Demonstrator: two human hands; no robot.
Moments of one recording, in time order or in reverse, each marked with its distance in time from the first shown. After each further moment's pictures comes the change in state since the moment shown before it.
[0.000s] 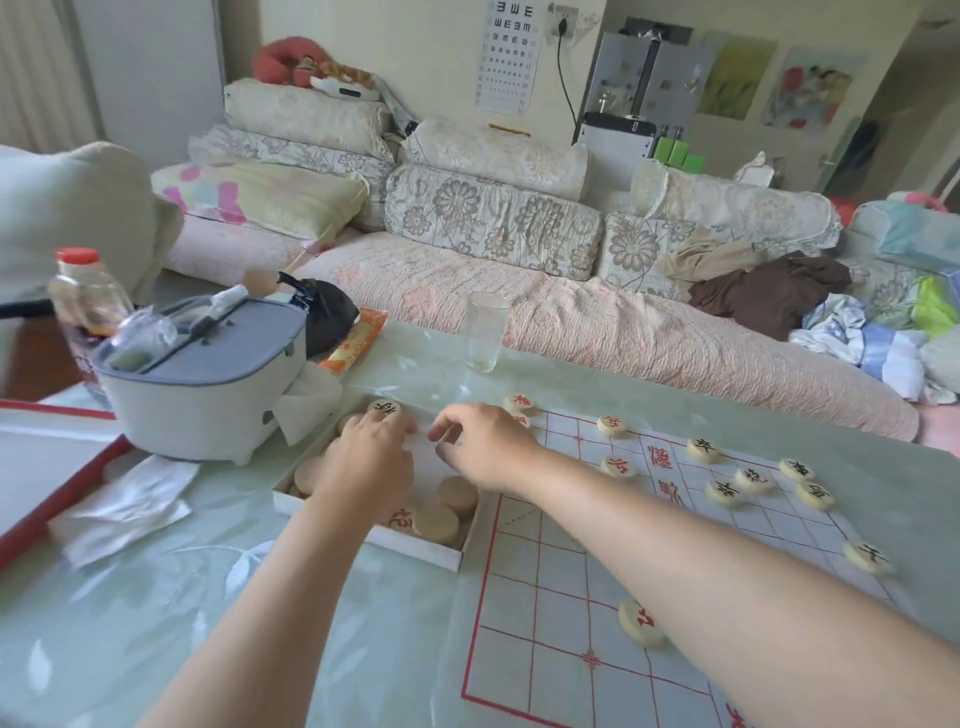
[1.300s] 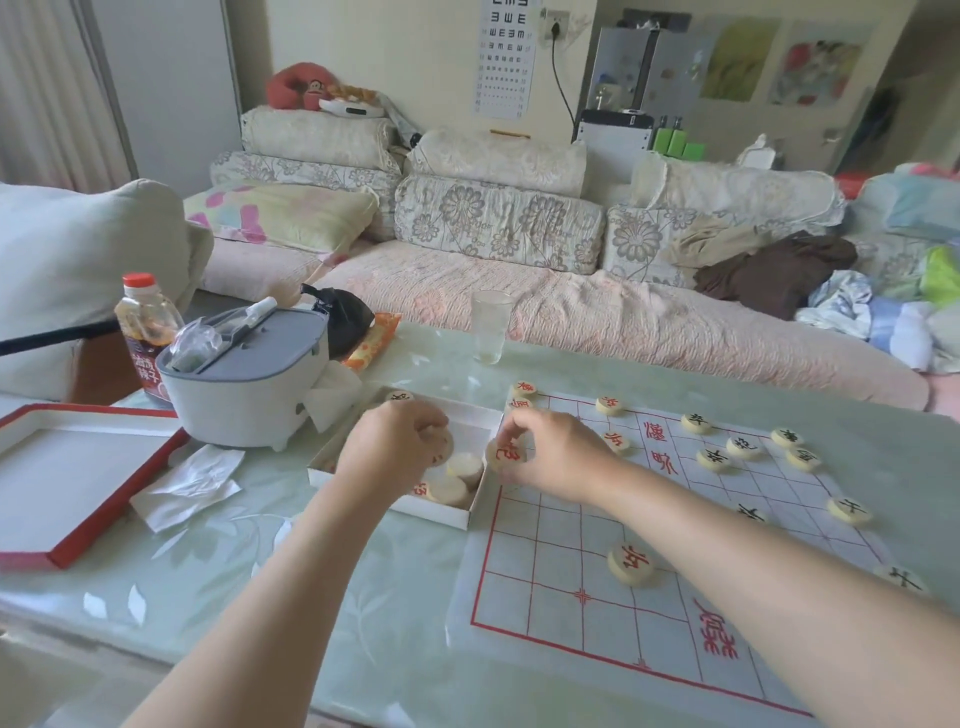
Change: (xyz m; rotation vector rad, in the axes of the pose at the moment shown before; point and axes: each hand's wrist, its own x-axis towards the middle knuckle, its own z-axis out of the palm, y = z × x) left_hand -0.050 0.034 -0.052 -0.247 0.007 -0.020; right_hand -0.091 0.016 -0.036 -0.006 0.049 0.041
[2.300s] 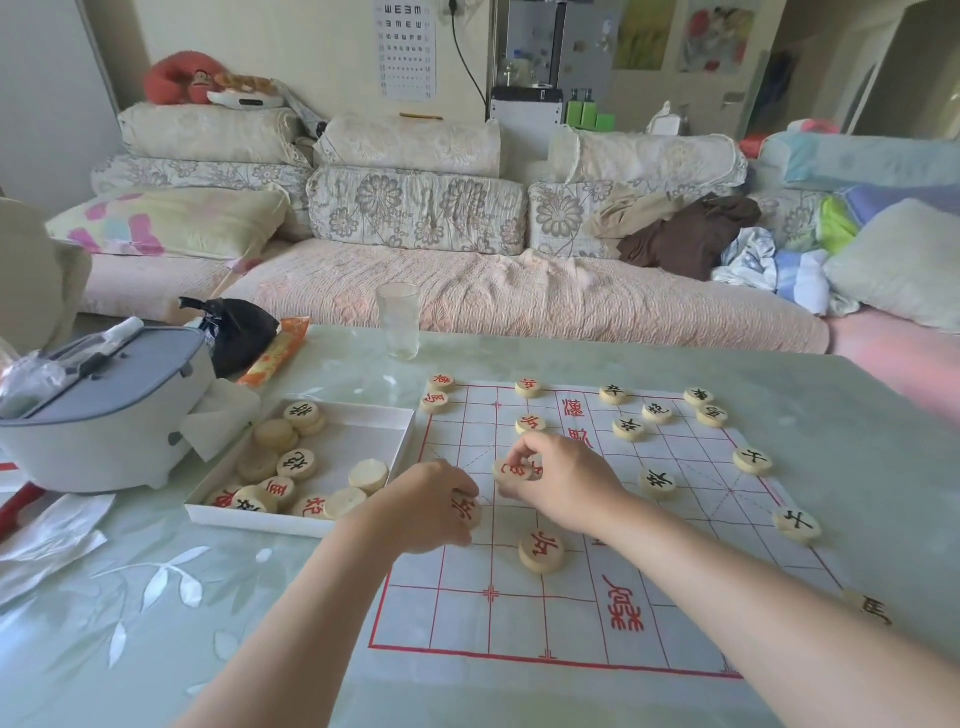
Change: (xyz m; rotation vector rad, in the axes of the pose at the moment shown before) left_hand -0.004 0.066 0.102 0.203 -0.599 0.184; right_hand -0.059 0.099 -0.012 0.035 0.153 0.208
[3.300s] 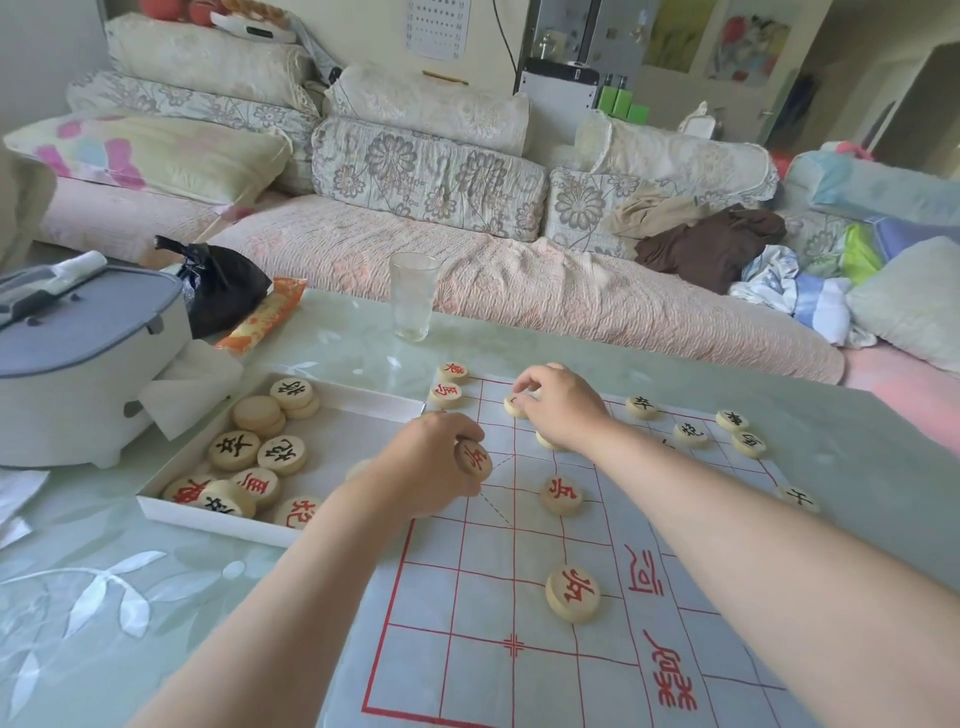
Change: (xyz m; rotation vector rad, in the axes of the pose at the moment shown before) left_hand 0.055 -0.030 -0.014 -0.265 0.237 0.031; right_hand 0.143 0.012 0.017 -0.110 0.062 0.052
